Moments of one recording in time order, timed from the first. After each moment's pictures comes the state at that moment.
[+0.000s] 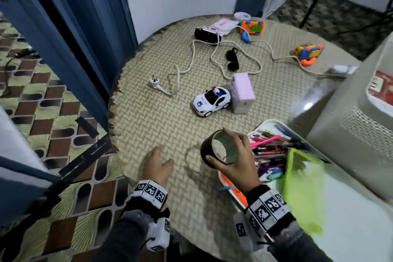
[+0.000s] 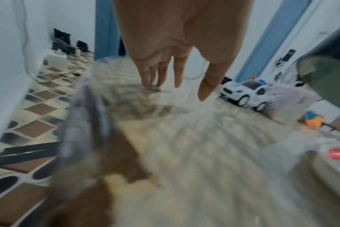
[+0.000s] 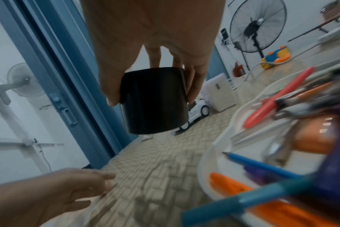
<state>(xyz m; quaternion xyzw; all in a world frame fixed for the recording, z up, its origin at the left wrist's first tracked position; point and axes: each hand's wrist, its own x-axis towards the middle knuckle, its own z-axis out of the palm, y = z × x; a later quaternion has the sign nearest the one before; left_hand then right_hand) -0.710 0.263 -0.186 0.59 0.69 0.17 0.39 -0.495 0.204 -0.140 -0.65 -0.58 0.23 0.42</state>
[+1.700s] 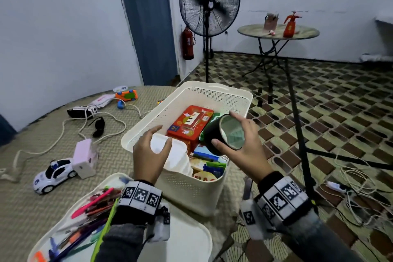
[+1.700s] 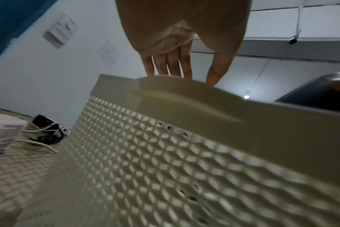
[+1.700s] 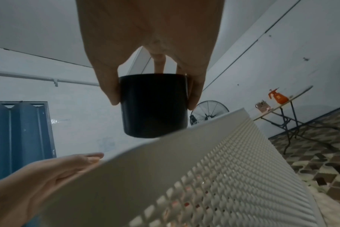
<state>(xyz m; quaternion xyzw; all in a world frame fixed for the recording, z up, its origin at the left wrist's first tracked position) -0.198 0.133 -0.004 0.71 0.43 0.47 0.29 -0.002 0.001 0.020 -0.68 -0.50 0.10 0.53</state>
